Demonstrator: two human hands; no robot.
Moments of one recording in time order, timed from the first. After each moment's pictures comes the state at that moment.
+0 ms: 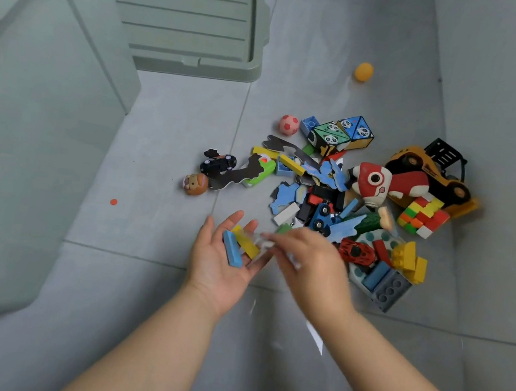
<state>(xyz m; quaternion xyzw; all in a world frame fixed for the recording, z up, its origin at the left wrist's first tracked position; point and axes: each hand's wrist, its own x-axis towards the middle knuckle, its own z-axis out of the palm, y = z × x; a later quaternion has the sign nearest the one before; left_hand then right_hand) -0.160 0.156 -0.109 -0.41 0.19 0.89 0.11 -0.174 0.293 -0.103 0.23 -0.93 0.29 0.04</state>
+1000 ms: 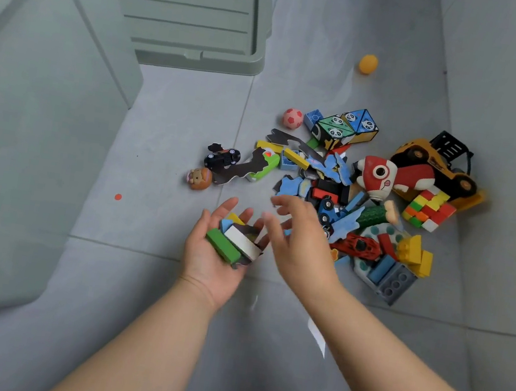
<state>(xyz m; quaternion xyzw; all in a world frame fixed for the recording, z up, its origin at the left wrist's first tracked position) -0.155 0.143 -0.114 -0.38 0.19 0.90 0.08 -0.184 0.260 -0.085 0.06 -0.91 0.39 -0.10</state>
